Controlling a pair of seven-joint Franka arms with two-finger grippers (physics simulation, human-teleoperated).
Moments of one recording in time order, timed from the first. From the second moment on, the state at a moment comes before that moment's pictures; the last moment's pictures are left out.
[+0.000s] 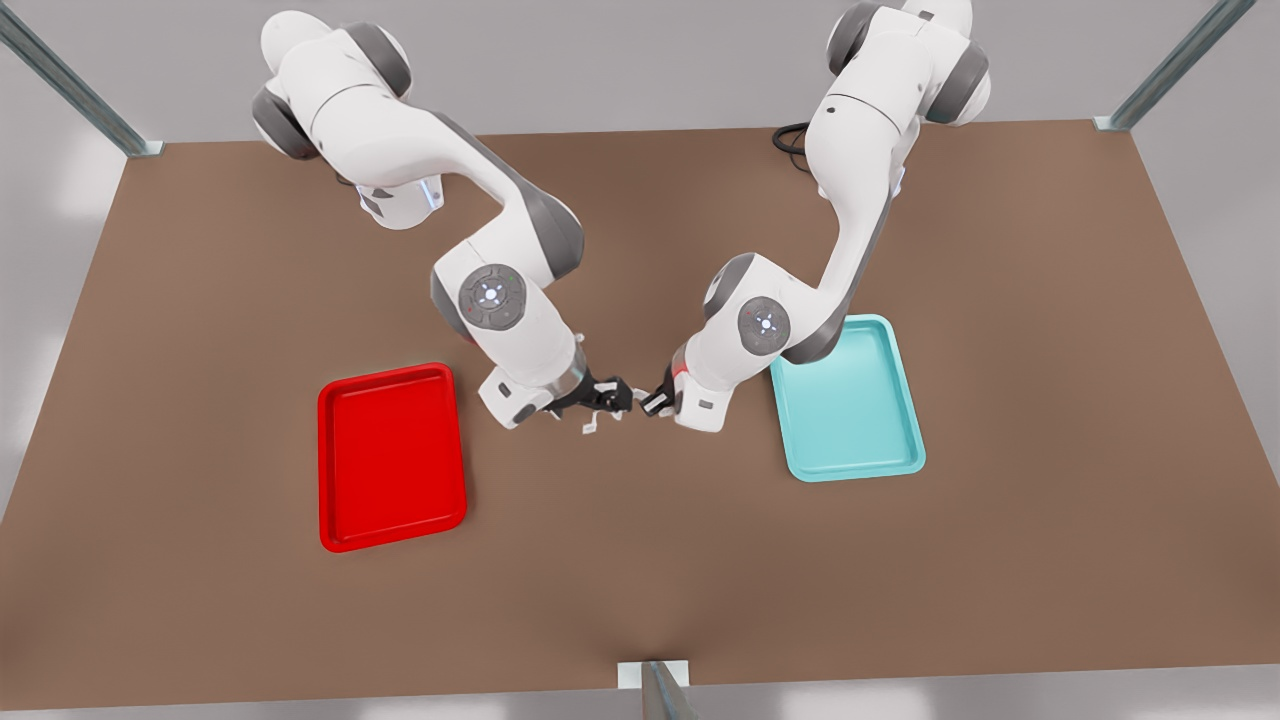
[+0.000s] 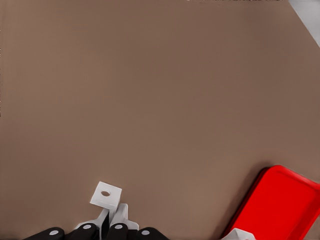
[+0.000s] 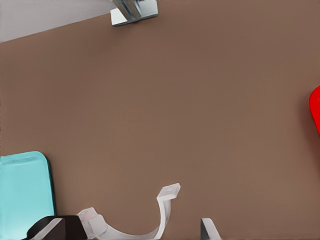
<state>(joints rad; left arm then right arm) -0.63 0.60 0.00 -1.42 -0.39 2.17 -1.09 0.39 0.63 0.29 -1.11 -0.03 1.90 0.78</state>
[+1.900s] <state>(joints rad) -0.18 0.36 0.02 -1.32 -0.18 1.66 -1.06 -0.29 0.49 0.53 -1.69 -0.14 1.99 0.90</state>
